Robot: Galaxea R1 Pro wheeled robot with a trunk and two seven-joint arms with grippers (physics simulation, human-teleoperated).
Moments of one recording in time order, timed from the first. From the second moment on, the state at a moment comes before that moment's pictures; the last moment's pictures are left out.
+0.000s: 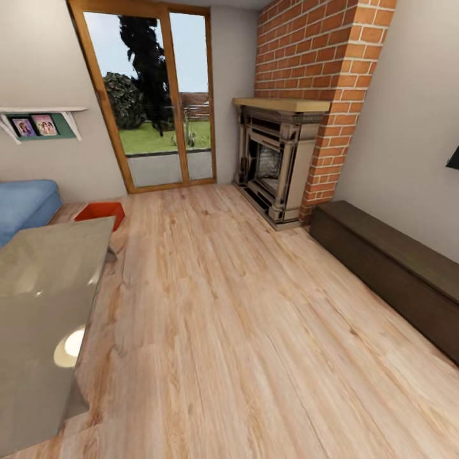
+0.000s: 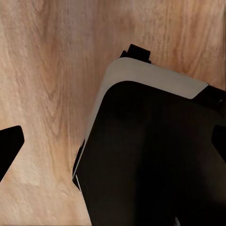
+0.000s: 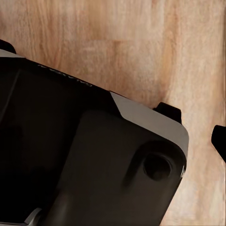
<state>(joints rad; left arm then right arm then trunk) -0.33 0.00 0.04 0.04 0.31 0.06 0.17 -0.32 0.05 0.15 0.05 0.17 -0.16 0.15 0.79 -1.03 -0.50</state>
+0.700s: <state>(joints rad) -0.33 0.00 0.04 0.04 0.31 0.06 0.17 -0.32 0.05 0.15 0.05 0.17 -0.16 0.15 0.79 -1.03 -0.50</state>
